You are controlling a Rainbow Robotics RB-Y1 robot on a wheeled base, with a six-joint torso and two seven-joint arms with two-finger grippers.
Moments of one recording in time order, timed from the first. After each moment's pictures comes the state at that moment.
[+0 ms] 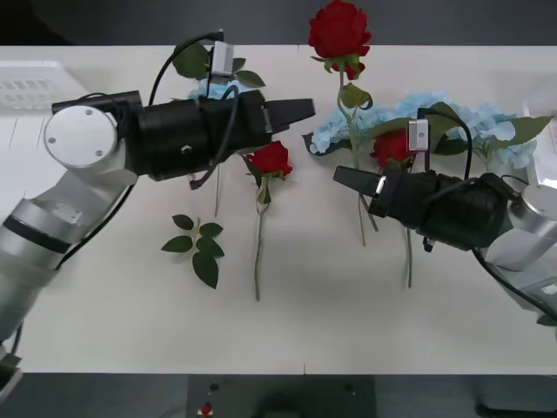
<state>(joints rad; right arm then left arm) -0.29 -0.67 0.37 -1.50 -2.38 0.81 2.55 -0.53 0.50 -0.32 -1.61 1.78 0.78 -1.80</state>
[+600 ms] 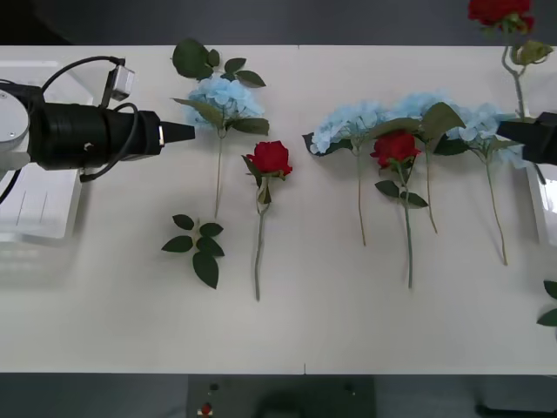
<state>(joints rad) -0.26 -1.29 0.37 -1.50 -2.46 0.50 2.42 -0.57 0.73 -0.22 -1.31 1.57 0.94 -1.80</state>
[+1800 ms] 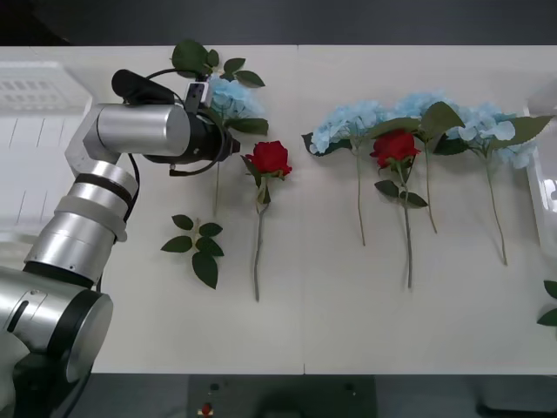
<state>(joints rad) -0.36 -1.10 0.37 -0.76 -1.85 0.32 2.41 -0.79 0.21 -0.05 -1.02 0.40 0.94 -1.60</state>
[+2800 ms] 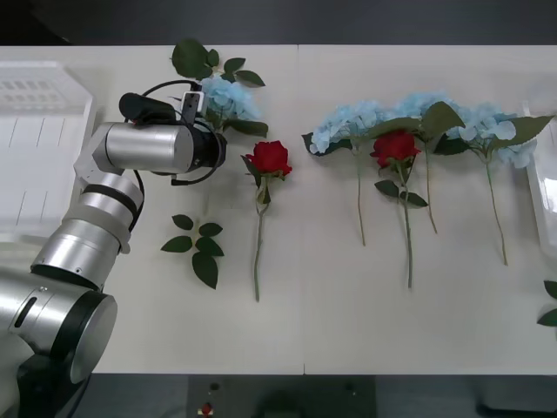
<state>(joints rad) -0.65 -1.17 0.33 -0.88 -1.59 1.03 1.97 -0.79 0.19 -0.05 -0.90 0.34 0.77 -1.58</state>
